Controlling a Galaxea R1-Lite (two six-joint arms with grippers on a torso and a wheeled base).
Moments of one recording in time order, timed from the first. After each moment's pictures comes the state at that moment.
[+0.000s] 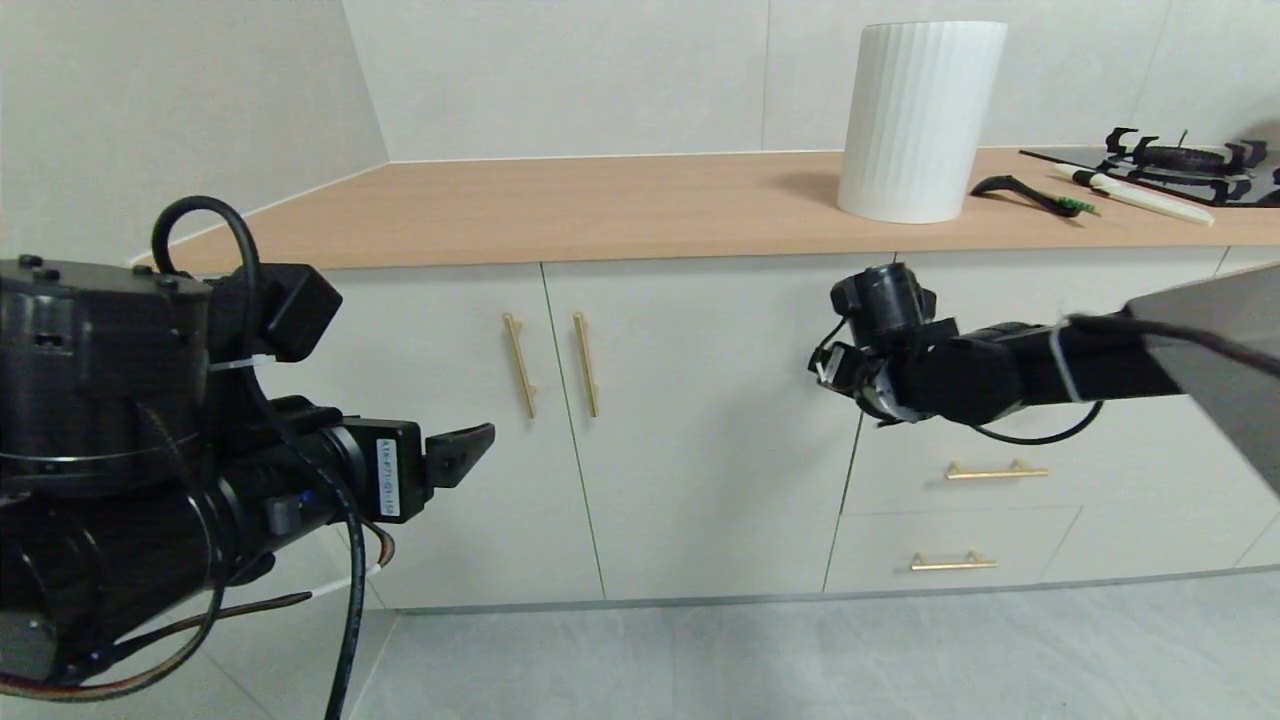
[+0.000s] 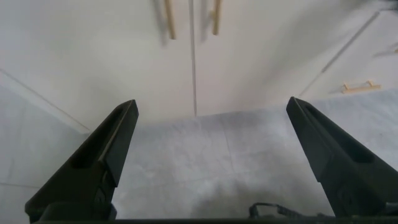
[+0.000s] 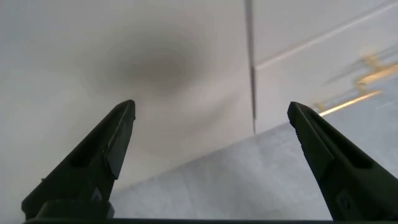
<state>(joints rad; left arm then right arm) -0.56 1.35 -0.81 -0.11 0.41 -0.20 0.45 2.16 -1.58 -0.03 -0.53 0.65</state>
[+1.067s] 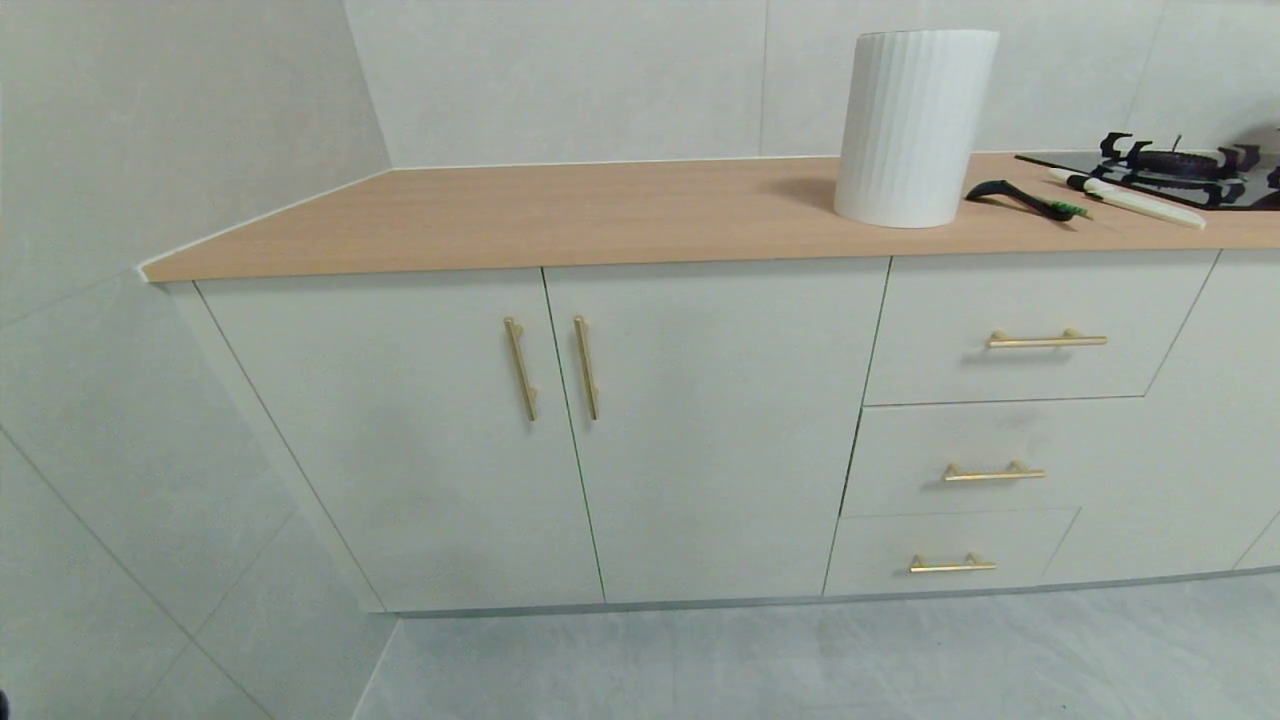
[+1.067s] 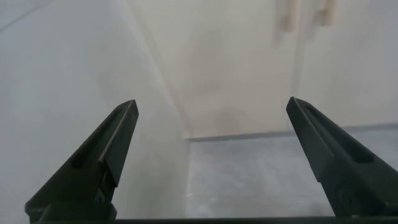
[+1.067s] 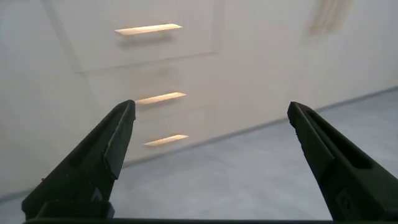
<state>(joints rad) -0.34 0.34 -0.38 0.13 0.53 0.16 0.21 0.26 -0.48 0.21 -0.62 -0.07</state>
